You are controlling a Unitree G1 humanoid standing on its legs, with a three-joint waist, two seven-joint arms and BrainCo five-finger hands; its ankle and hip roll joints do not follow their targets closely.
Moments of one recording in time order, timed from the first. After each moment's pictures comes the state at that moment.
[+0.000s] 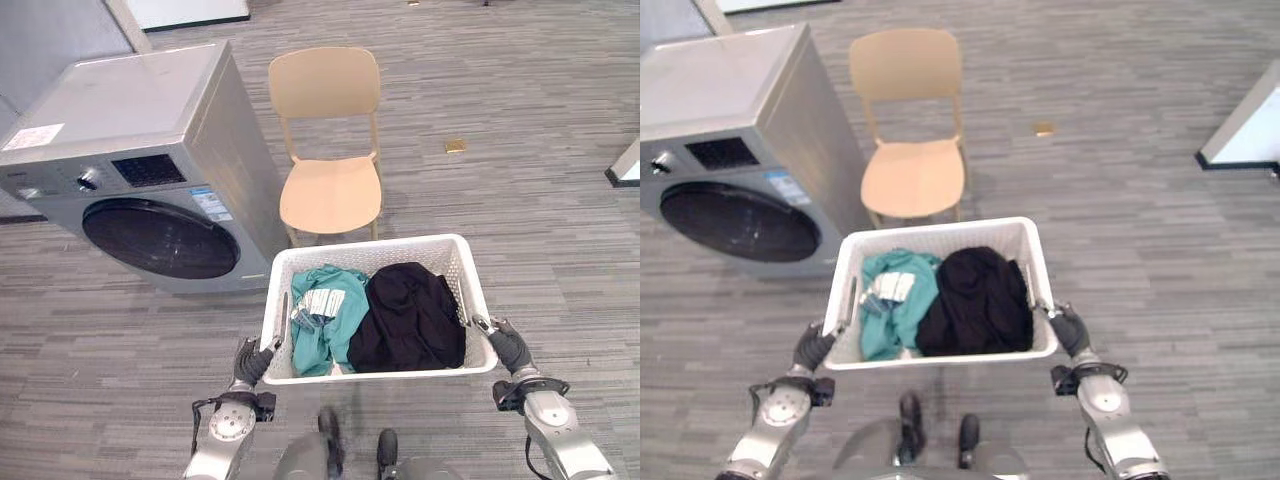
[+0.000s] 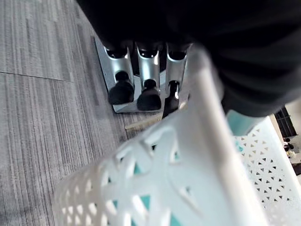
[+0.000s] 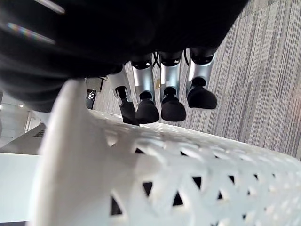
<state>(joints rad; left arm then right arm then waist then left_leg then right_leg) 0.16 0.34 -0.19 0.24 -0.15 -0.03 0.12 0.18 -0.44 0.13 0.06 0.13 -0.04 -0.09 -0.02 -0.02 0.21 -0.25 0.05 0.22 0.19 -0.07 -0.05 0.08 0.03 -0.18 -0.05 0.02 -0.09</state>
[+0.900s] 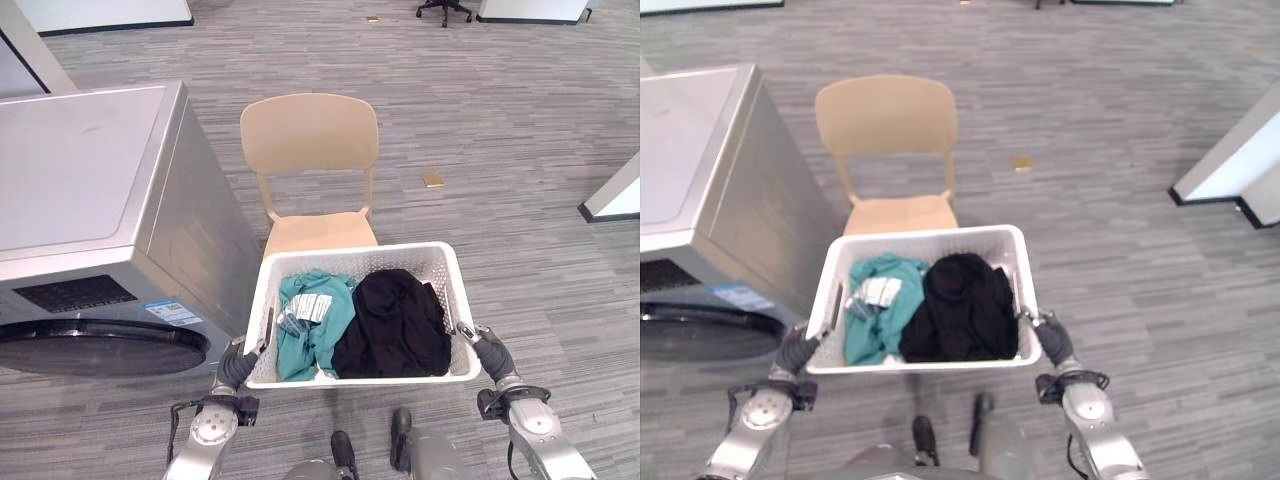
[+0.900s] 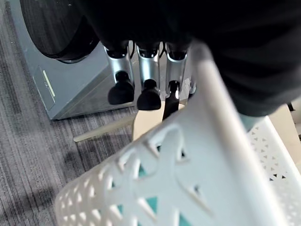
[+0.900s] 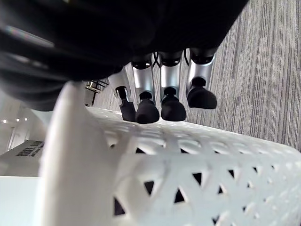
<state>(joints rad) 0.20 0.39 -0.17 0.25 -0.15 -0.04 0.11 0.22 -0.39 0.17 0.05 0.13 -0.04 -0.08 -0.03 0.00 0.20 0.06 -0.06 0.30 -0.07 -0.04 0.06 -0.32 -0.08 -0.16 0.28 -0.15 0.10</state>
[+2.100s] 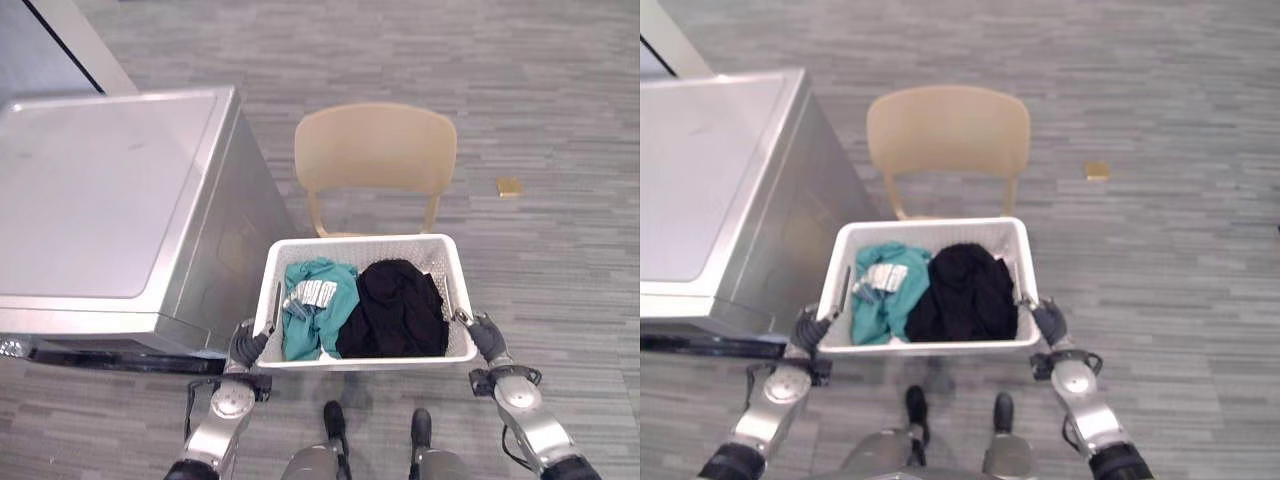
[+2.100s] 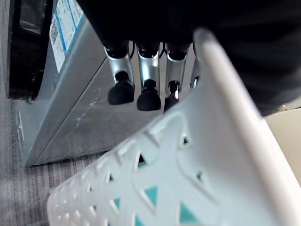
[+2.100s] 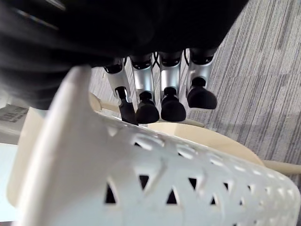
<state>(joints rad) -0.04 0.38 -0.24 0.41 -0.14 -0.03 0.23 -0.07 -0.37 0.25 0.34 0.08 -0.04 -0.23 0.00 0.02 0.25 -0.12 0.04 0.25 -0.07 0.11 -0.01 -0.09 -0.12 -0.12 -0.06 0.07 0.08</state>
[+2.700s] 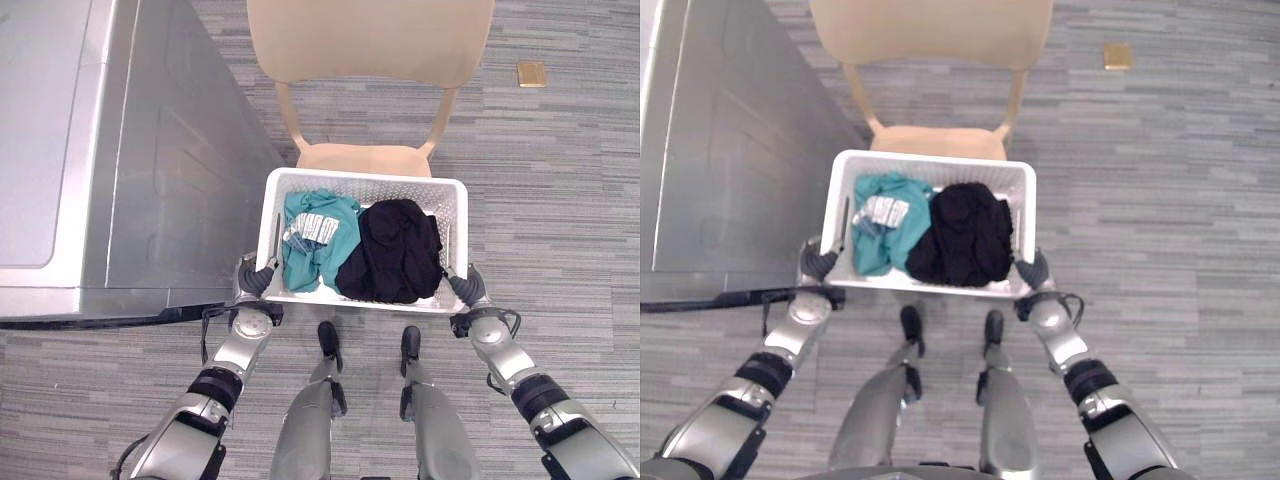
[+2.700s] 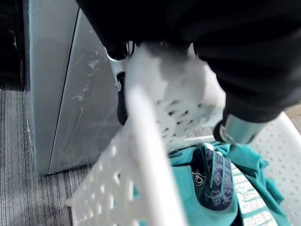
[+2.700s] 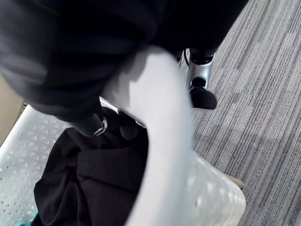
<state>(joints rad) -0.45 0.37 -0.32 0.69 -0.15 -0.07 0.39 -0.41 -0.36 0.39 0.63 0.05 -0.03 -0.37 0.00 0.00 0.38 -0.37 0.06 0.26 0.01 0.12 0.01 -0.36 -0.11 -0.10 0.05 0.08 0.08</state>
